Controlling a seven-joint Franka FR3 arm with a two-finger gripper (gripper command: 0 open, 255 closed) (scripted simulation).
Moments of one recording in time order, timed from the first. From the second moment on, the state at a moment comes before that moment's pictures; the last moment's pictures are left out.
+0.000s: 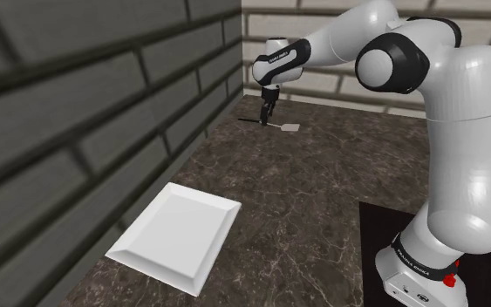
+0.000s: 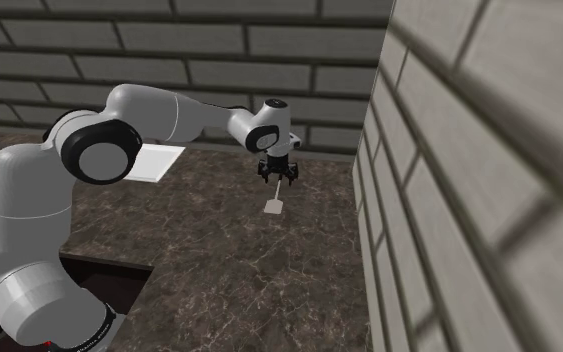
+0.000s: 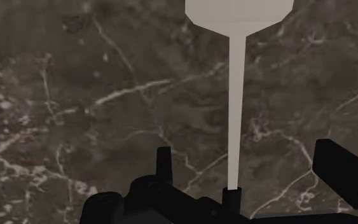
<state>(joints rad) 0.04 0.50 -0.23 -1.61 0.18 2.14 -0.76</state>
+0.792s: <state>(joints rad) 0.04 0.51 -0.23 -1.61 0.18 2.16 -0.76</state>
